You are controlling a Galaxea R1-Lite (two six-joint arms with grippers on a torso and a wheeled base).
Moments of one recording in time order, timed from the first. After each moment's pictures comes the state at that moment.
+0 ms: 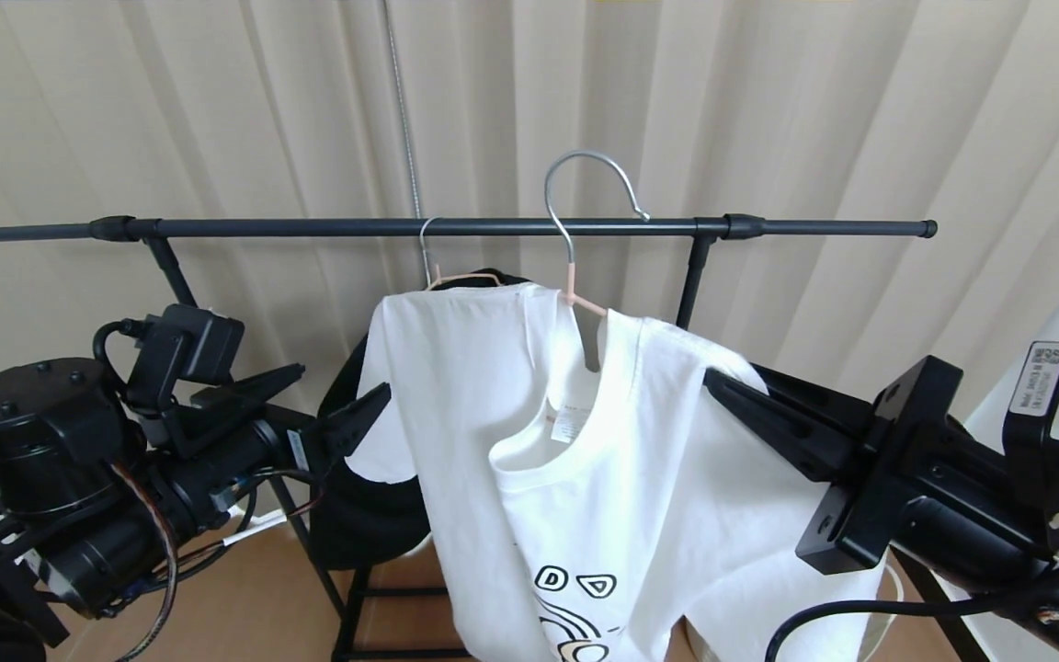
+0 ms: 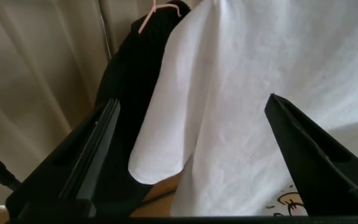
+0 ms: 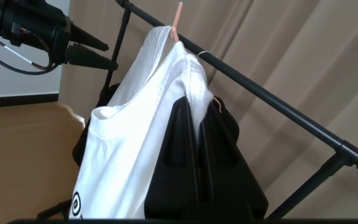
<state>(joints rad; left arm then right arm) -0.33 1.61 -0.37 -1.16 -0.05 0.01 0.74 1.48 -0.35 -1.32 0.13 -0.38</state>
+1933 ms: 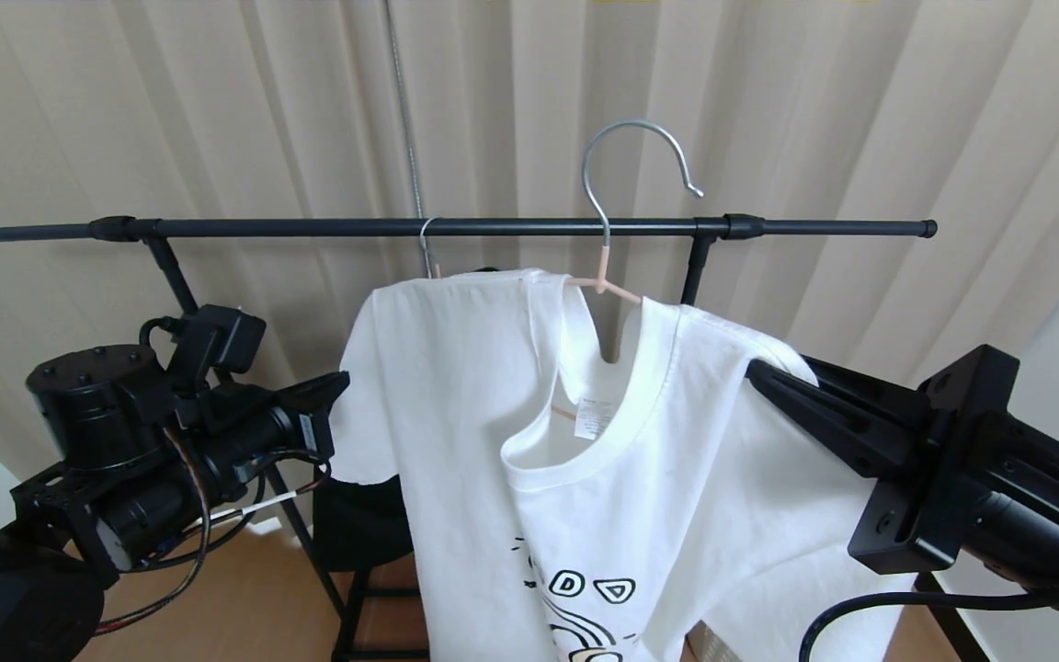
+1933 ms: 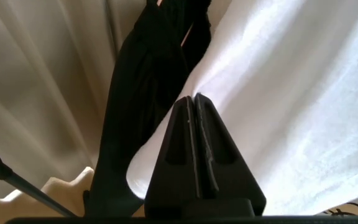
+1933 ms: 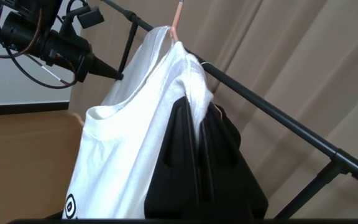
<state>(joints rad) -0.23 1.75 -0.45 -1.17 -0.13 0.00 0.67 1.42 -0.33 -1.32 0.24 -0.35</state>
